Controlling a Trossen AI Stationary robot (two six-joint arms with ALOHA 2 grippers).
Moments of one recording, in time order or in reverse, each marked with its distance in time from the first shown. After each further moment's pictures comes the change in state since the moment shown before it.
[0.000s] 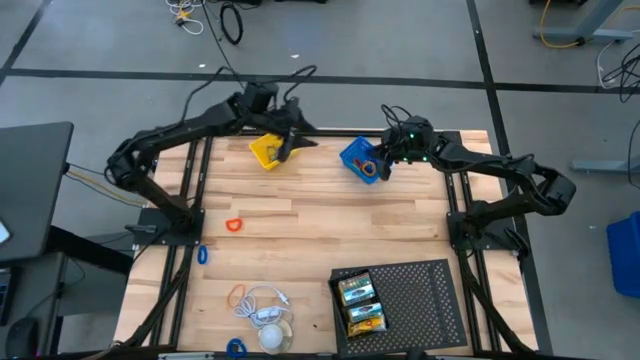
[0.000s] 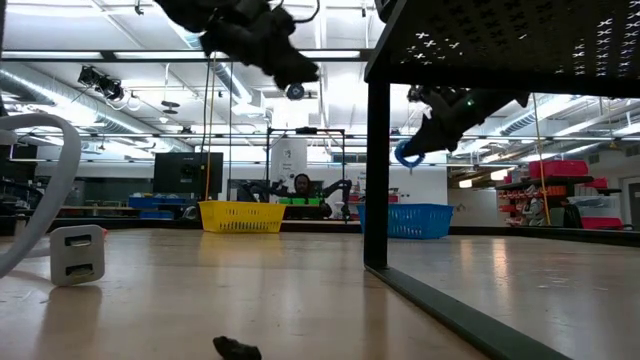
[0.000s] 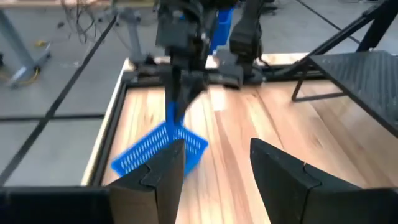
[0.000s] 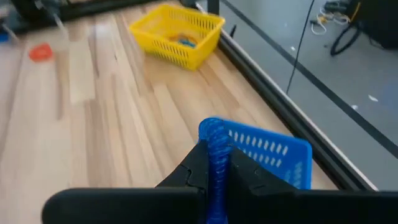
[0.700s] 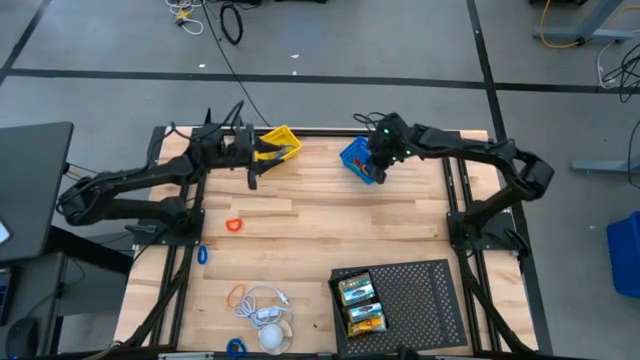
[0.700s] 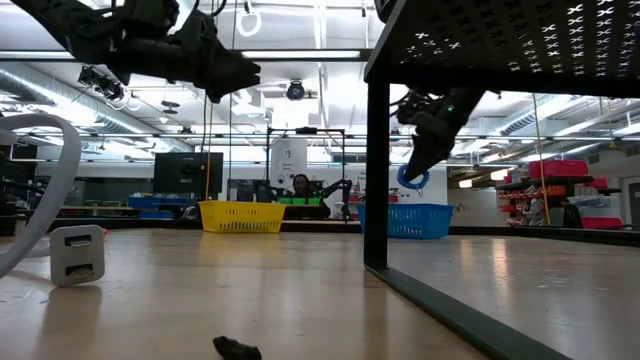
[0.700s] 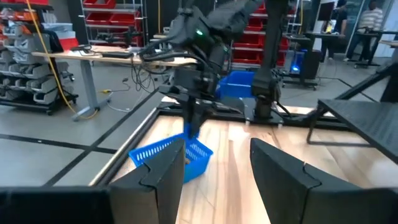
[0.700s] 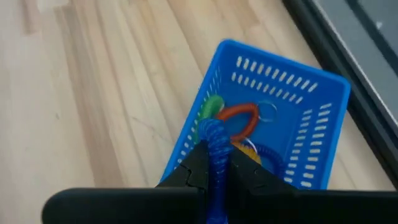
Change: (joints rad) left arm -0.003 -0.523 -0.796 0.682 -0.175 -0.298; right arm 0.059 0.201 0.278 -0.487 0.101 -0.085
